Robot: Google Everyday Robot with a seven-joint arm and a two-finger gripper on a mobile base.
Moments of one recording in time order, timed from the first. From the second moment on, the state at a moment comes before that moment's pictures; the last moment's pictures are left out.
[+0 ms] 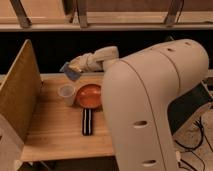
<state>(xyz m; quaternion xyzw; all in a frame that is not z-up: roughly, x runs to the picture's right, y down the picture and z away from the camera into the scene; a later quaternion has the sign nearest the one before) -0.175 -0.130 0.780 0.43 -0.09 -0.87 0.23</state>
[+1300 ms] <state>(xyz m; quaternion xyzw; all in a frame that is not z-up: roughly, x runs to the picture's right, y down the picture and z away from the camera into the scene) -0.236 -0.079 0.796 0.47 -0.16 -0.84 0.22</state>
